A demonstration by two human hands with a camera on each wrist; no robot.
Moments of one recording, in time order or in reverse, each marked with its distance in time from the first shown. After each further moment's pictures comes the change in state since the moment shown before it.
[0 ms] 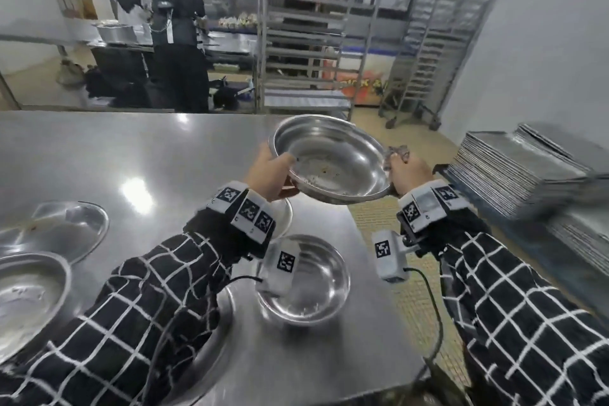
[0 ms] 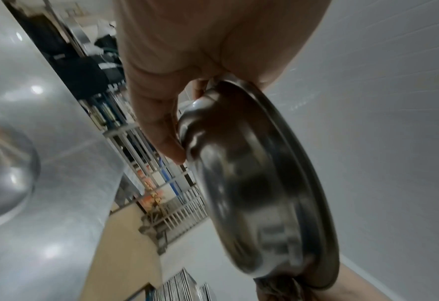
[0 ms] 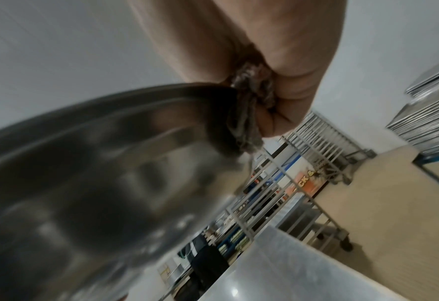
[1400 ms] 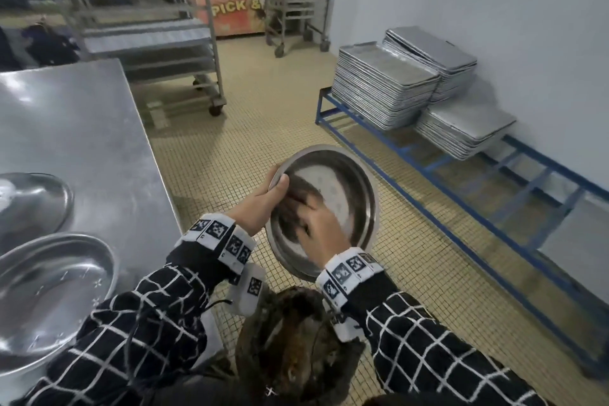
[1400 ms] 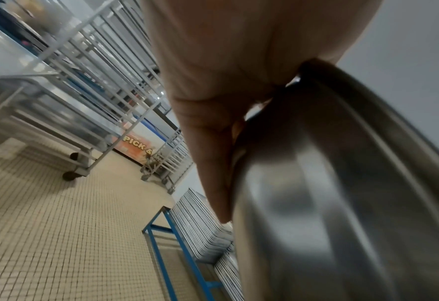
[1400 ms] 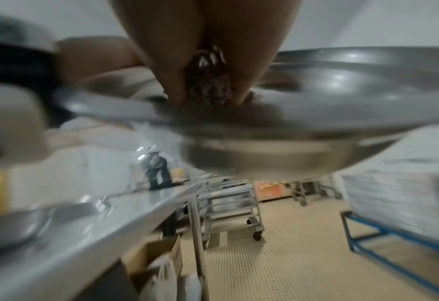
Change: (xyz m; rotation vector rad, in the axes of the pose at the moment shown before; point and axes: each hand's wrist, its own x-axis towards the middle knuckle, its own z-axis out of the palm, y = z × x) left_hand -0.010 -0.152 0.365 0.289 -0.635 -0.136; right_hand 0.001 0.310 -0.147 -0.187 -0.133 -0.395
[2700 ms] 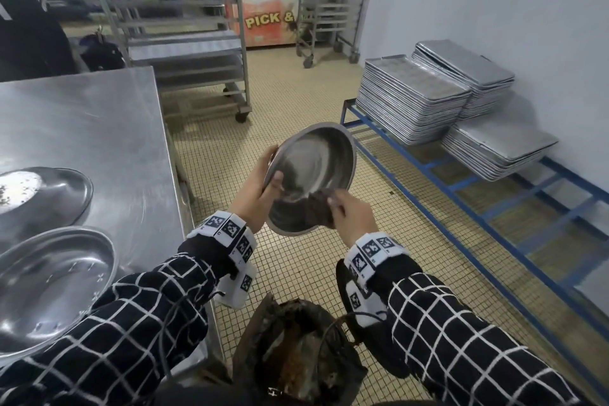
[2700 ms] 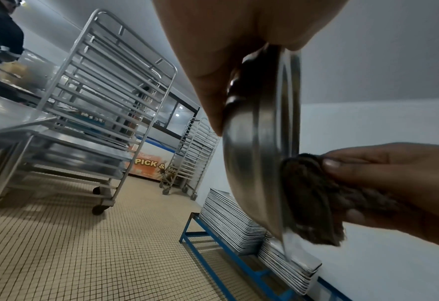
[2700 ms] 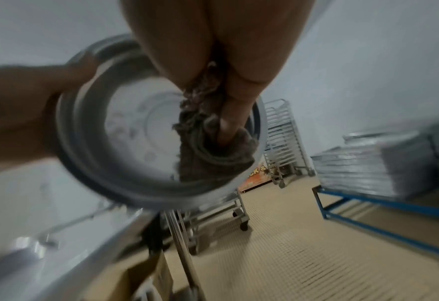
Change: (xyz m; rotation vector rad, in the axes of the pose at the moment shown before) left_hand 0.022 -0.001 0.005 0.306 0.287 0.350; right_hand 0.036 0.067 -0.042 0.029 0.016 0.273
